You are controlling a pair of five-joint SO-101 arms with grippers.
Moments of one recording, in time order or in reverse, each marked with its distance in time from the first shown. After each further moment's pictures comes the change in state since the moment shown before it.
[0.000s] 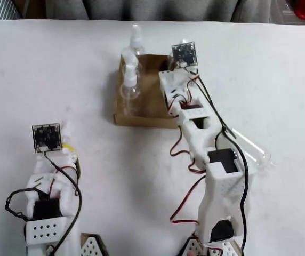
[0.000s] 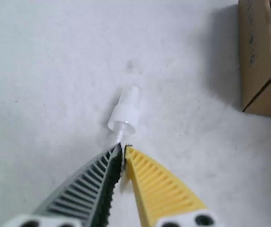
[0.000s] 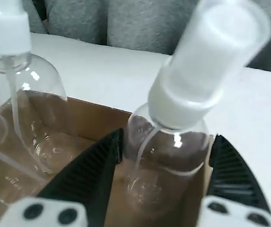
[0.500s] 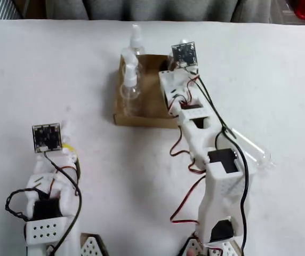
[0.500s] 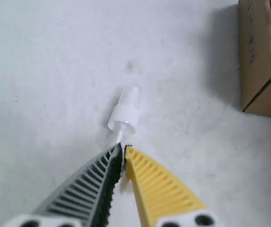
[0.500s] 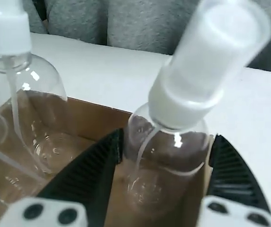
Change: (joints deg) left arm 0.0 0.0 0.0 0.0 0.0; right arm 0.0 0.0 0.0 0.0 0.0
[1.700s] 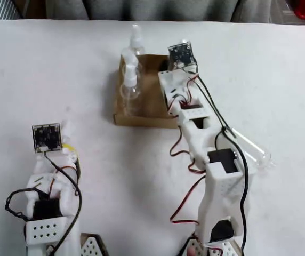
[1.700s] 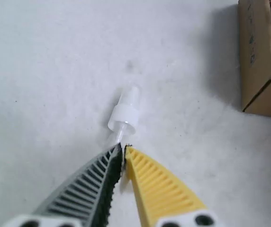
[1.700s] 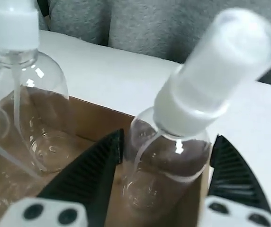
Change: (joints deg) left arm 0.0 0.0 0.0 0.0 0.0; right arm -0.4 0.0 0.0 -0.7 4.4
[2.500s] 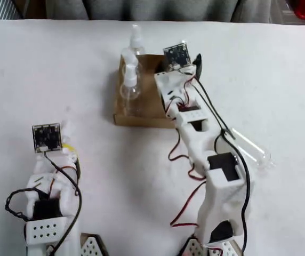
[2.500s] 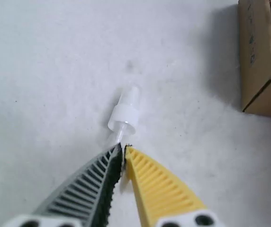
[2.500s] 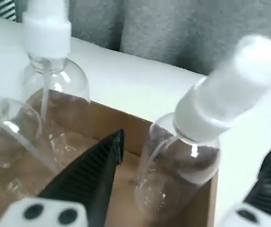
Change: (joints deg) left arm 0.0 0.0 0.0 0.0 0.0; right arm -1.8 -6.0 4.6 0.0 0.4
